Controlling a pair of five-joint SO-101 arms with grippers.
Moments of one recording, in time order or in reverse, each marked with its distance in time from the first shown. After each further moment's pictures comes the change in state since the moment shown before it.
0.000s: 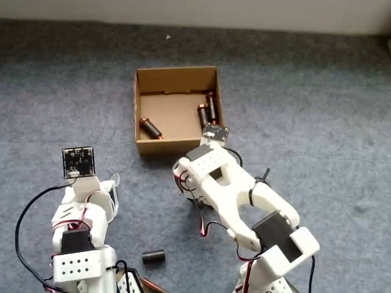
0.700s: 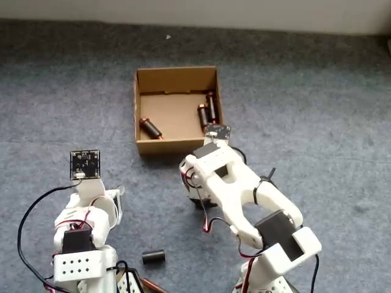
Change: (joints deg) left arm 1.5 0.0 0.1 7.7 0.0; right arm 3.6 0.0 0.6 1.5 8.1
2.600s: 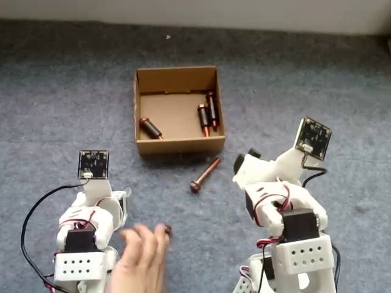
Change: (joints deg) left arm 4.0 0.0 0.0 0.6 -0.1; right arm 20.0 -72.1 21.4 0.4 7.5
